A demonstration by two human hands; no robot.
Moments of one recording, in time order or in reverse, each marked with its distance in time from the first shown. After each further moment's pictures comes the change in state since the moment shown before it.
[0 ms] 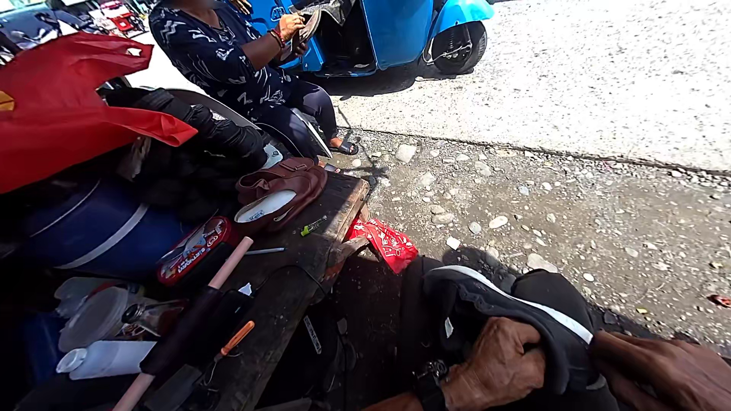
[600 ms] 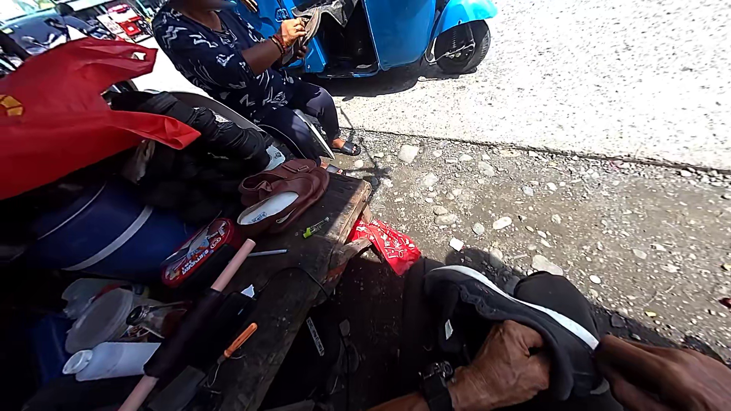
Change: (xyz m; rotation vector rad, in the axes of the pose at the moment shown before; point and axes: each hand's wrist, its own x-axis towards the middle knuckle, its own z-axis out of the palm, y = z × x) left_hand 0.002 -0.005 0.003 -0.098 -0.025 -0.043; right_hand -0.001 0.003 0.007 0.096 0.052 0.028
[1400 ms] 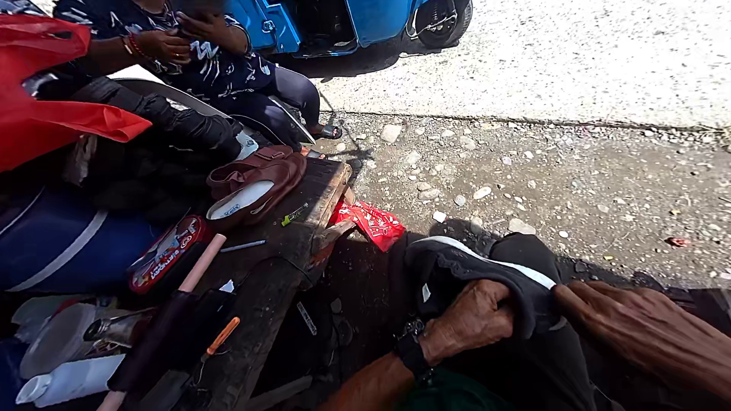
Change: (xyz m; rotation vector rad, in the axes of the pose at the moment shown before) left_hand 0.002 0.006 -0.015 0.115 -0.095 -0.019; right_hand 0.004 -0.013 0.011 -0.549 0.050 -0.110
